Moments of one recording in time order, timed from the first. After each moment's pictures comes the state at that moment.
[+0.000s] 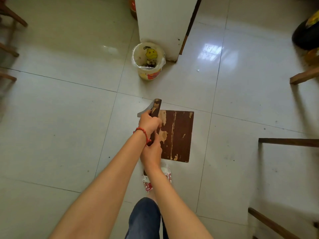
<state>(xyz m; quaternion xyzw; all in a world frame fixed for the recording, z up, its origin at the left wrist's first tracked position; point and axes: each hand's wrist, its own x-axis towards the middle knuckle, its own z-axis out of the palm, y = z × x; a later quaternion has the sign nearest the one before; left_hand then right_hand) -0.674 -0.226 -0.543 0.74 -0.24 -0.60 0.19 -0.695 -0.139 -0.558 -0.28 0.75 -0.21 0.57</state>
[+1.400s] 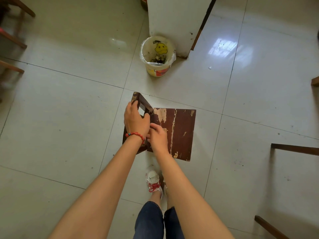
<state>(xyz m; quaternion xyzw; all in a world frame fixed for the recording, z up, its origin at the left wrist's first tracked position) -0.627 -0.237 -0.590 0.83 -0.38 -0.35 0.20 -0.693 -0.196 -0.596 -0.23 0.68 -0.21 0.67</state>
